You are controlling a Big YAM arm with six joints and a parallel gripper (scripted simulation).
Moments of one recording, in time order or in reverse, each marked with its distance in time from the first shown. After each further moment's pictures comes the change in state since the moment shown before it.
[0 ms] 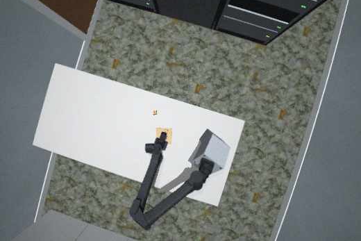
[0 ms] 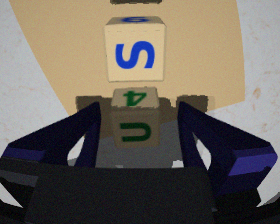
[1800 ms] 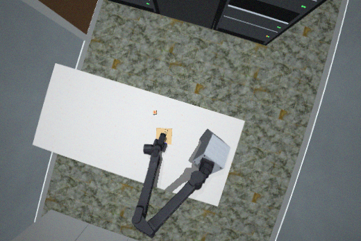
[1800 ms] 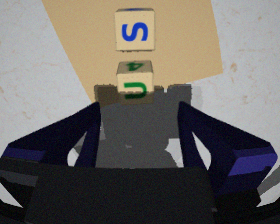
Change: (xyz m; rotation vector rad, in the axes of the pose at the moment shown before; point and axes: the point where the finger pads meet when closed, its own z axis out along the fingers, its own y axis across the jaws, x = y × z) arm 0.000 -0.001 -0.049 0.001 0.002 0.004
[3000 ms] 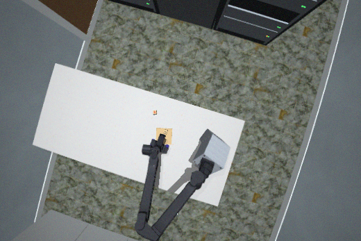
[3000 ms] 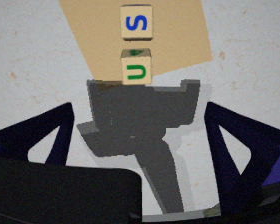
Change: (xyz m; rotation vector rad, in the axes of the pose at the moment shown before) arm 0.001 0.000 -0.034 0.001 0.000 -0.006
